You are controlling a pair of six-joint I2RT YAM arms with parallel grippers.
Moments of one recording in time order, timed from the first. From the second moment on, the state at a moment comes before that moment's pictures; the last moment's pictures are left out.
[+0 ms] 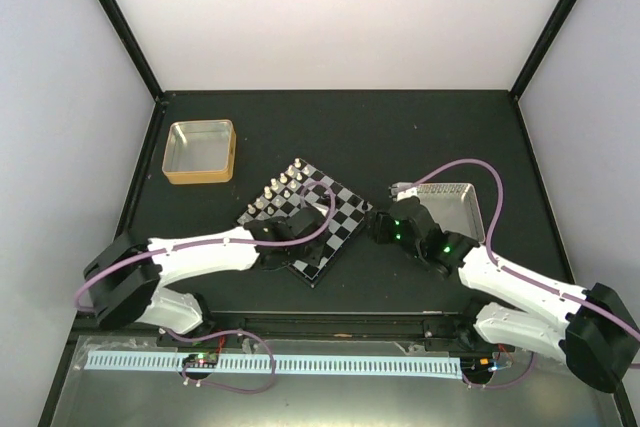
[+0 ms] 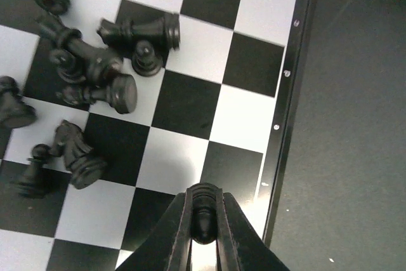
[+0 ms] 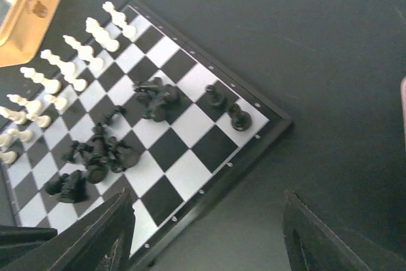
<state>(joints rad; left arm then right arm) -0.99 1.36 0.75 -0.38 -0.16 -0.61 0.81 1.03 0.54 -0.16 0.22 0.65</state>
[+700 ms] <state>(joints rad) -1.03 1.49 0.74 -0.23 -0.15 -0.60 0.80 1.01 0.50 -0.19 0.27 0.71</state>
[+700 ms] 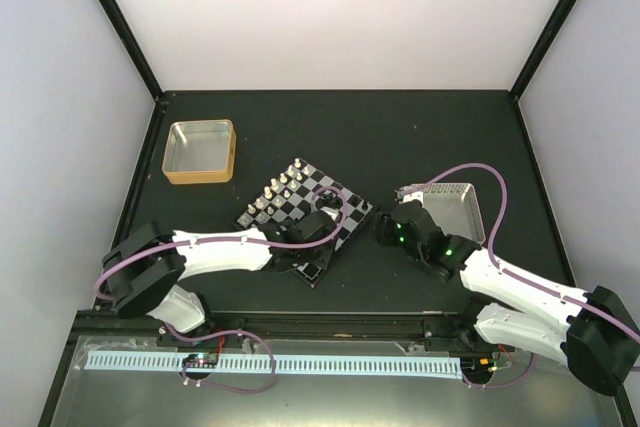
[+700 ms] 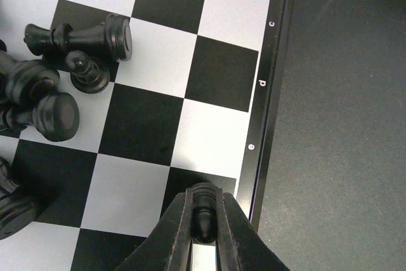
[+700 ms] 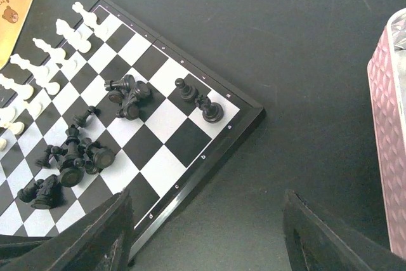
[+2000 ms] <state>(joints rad) -0.90 1.36 0.74 -0.40 -0.20 -0.71 0.80 1.00 0.50 -0.21 0.25 0.71</state>
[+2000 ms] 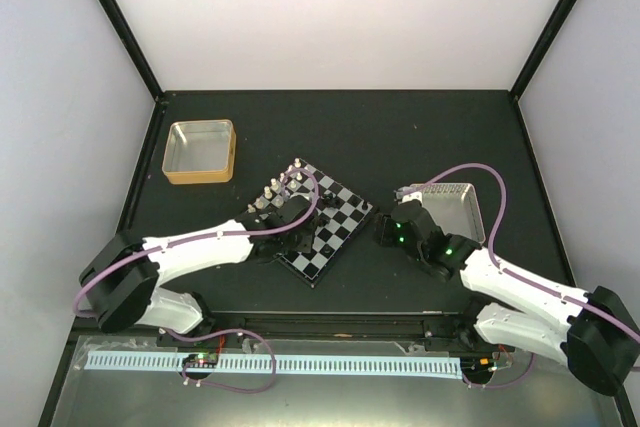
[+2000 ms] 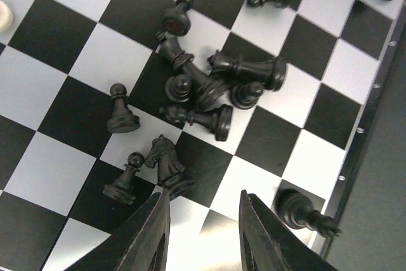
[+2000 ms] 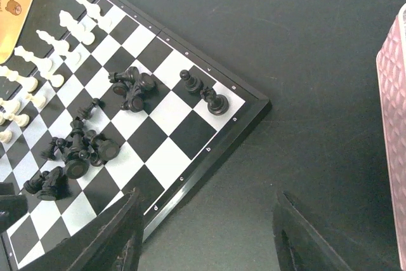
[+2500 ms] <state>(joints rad) -0.85 1.46 0.74 -0.40 -0.15 -0.75 0.80 1.01 0.50 -0.21 0.23 0.71</state>
